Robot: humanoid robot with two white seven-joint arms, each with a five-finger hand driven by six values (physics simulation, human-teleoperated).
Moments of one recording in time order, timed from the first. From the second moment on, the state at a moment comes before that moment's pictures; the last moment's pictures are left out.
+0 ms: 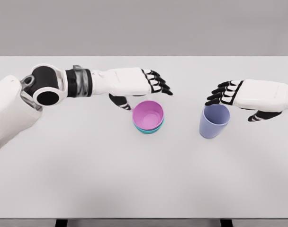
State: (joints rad) left arm -0.86 0.53 -0.81 -1.59 -0.40 -0.46 -0.61; right arm -0.53 -1.08 0.49 -1.75 0.21 -0.61 0.61
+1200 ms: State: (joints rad) left arm -0.41 1.00 -0.48 -1.37 0.41 -0.61 -0.61; right arm -0.64 -0.94 0.67 -1.62 0.34 -0.61 0.61
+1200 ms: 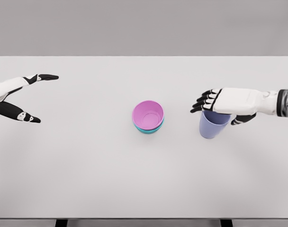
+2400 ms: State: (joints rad) left arm -0.41 0.98 -0.48 -1.37 0.41 -0.61 -0.61; right arm -0.75 -0.78 0.63 -1.61 0.36 -0.61 0.61
